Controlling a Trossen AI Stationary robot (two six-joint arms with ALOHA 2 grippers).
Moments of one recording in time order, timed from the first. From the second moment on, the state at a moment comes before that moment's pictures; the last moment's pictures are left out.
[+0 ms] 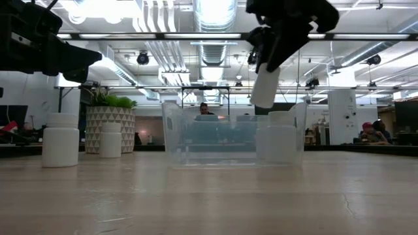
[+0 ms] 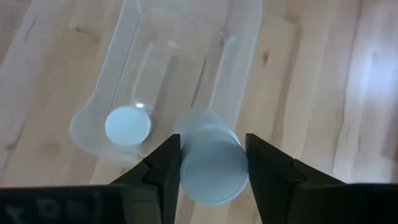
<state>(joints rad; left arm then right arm) -0.10 0.08 0.00 0.04 -0.12 0.06 0.02 1.54 1.28 -0.82 0.02 -0.30</state>
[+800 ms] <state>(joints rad) -0.10 0.08 0.00 0.04 -0.12 0.06 0.03 1.83 1.40 -0.78 0.03 -0.37</state>
